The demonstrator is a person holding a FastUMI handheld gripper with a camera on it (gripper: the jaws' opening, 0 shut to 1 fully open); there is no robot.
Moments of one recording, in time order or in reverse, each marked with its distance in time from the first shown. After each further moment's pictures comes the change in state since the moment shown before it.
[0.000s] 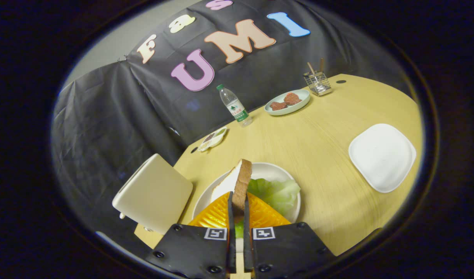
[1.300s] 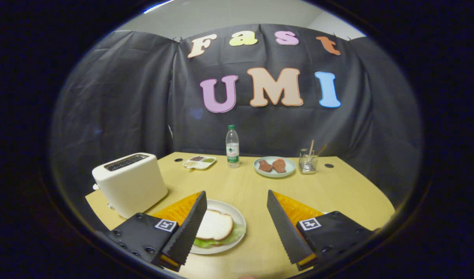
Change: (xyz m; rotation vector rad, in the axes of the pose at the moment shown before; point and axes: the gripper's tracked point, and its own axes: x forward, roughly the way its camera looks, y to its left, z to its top) arm -0.084 0.000 0.124 -0.485 -0.315 -0.088
